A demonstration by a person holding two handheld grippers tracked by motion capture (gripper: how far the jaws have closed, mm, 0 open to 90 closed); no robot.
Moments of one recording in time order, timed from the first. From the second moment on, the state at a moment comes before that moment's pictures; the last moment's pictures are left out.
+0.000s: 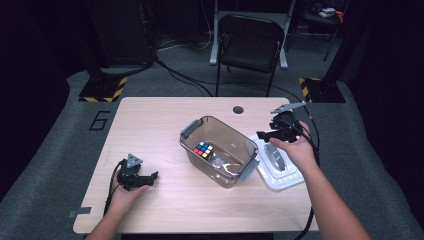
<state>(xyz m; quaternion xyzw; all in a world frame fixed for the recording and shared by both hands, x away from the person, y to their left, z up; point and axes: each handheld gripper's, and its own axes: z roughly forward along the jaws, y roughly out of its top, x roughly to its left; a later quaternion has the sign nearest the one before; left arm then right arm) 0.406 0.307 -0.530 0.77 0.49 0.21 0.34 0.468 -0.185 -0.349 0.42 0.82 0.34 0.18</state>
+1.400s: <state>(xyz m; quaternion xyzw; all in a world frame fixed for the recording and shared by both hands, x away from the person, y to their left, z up) 0.406 0.307 -0.530 0.77 0.49 0.21 0.34 0.476 -0.221 -0.413 0.49 0.80 0.28 0.21</state>
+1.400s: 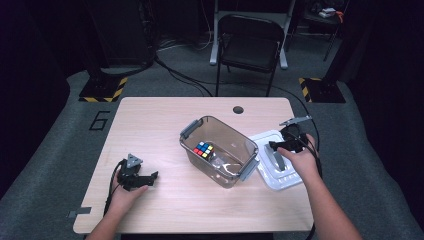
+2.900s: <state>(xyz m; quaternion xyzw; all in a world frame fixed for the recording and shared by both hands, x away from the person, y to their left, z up) 0.406 0.307 -0.530 0.77 0.49 0.21 0.34 0.481 -0.232 -0.467 0.54 0.79 0.24 0.18</state>
